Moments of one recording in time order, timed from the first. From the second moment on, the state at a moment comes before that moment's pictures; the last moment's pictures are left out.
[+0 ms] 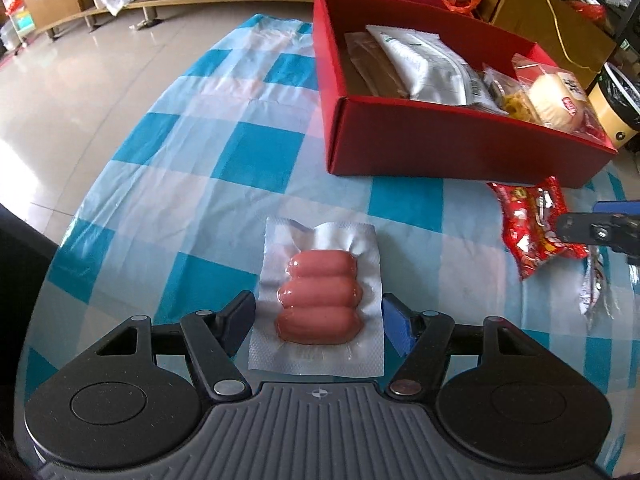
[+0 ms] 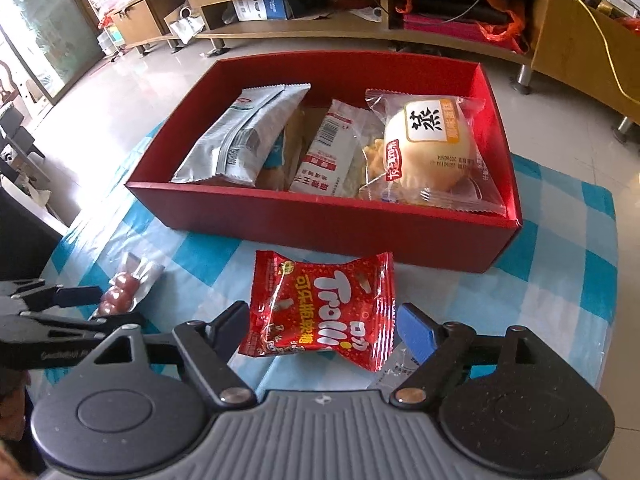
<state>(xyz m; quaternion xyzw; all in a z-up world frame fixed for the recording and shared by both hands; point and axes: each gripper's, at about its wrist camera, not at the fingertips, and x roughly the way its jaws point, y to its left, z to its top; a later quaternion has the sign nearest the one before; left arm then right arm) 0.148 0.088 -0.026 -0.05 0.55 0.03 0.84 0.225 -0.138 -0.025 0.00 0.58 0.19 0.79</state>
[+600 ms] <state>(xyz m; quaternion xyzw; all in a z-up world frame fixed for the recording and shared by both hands) 0.140 0.070 -0.033 -0.04 0.55 0.00 0.84 0.252 -0.121 -0.063 -0.01 0.60 0.19 0.78</state>
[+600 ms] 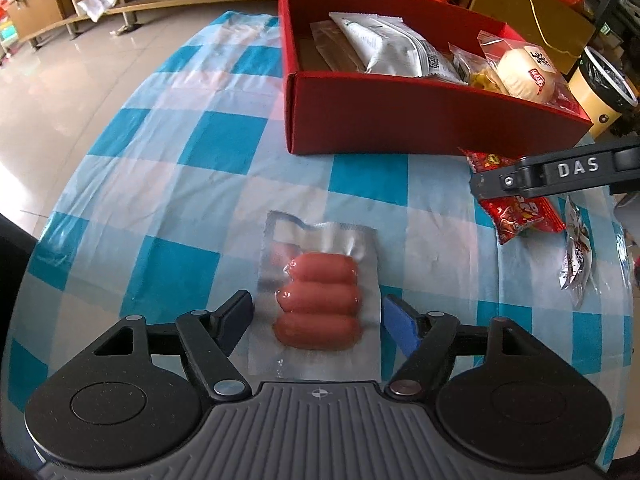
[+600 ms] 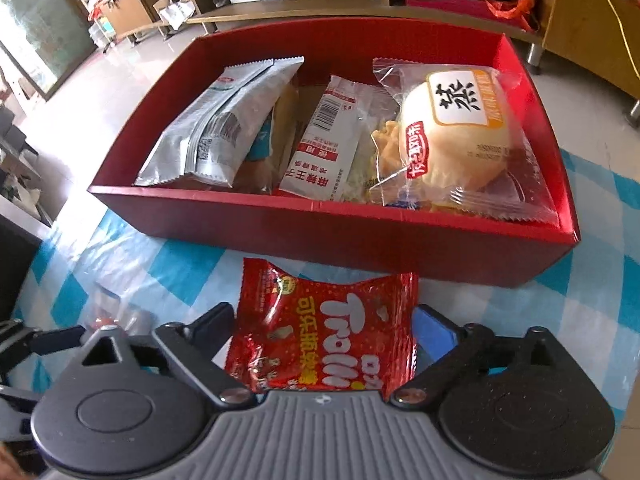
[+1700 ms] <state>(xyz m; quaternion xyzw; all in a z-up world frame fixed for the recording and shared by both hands) 0.142 0.066 -0.033 -0.04 0.54 0.02 0.84 0.185 -0.134 -0.039 0.02 0.63 0.19 0.75</state>
